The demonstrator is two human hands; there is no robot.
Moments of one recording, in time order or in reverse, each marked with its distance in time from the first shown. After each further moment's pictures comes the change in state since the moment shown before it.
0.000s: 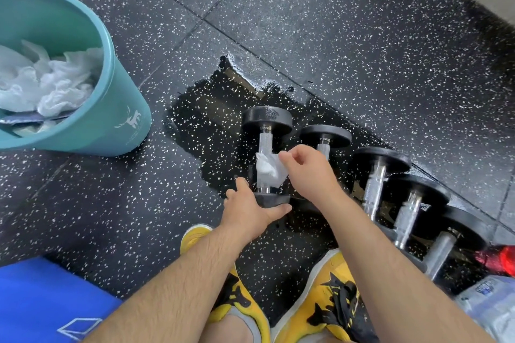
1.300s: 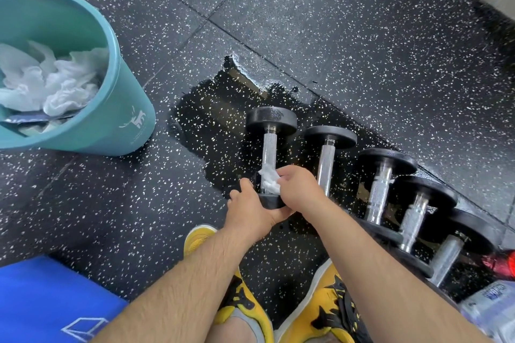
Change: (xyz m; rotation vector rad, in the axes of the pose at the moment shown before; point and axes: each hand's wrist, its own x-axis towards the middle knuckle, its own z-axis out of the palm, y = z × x) left_hand 0.003 -0.001 0.003 0.021 0.012 0.002; right_hand -0.002 0.003 0.029 -0.136 -0.183 0.201
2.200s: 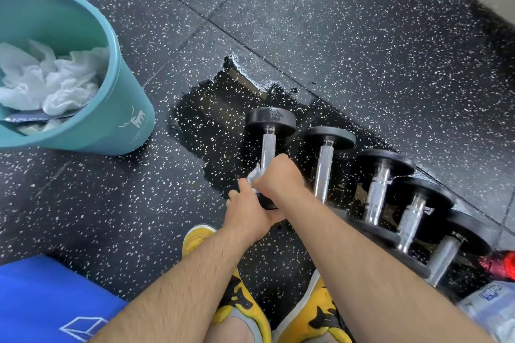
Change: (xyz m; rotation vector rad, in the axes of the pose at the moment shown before) left_hand -0.002 0.001 -0.003 -0.008 0.005 0.010; right_hand 0.031 -0.029 0.032 -0.205 0.120 0.120
